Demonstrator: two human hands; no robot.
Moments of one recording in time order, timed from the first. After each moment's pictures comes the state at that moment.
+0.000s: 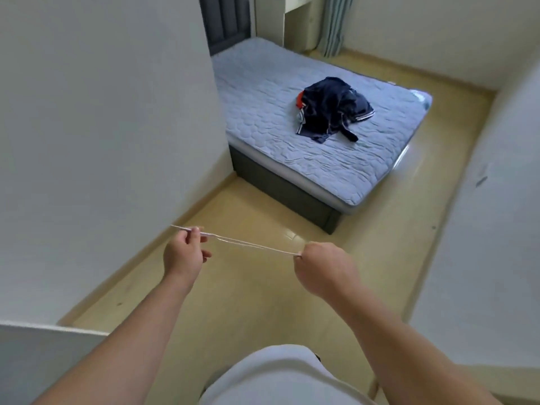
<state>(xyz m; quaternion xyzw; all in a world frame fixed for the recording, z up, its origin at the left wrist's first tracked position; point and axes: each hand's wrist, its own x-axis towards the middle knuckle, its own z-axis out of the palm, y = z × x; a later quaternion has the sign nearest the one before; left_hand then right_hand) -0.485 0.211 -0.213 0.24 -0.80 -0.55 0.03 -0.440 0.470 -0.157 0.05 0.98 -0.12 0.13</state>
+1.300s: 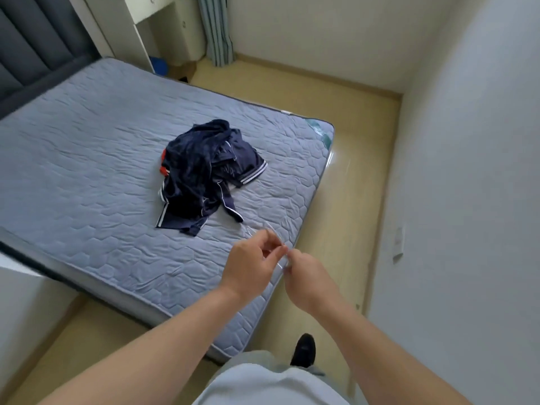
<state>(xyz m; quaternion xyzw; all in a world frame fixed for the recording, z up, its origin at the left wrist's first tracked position) -1.111 0.978 -0.205 -0.21 -0.84 -0.48 -0.10 -1.046 1.109 -0.210 0.17 0.94 -0.28 0.11</state>
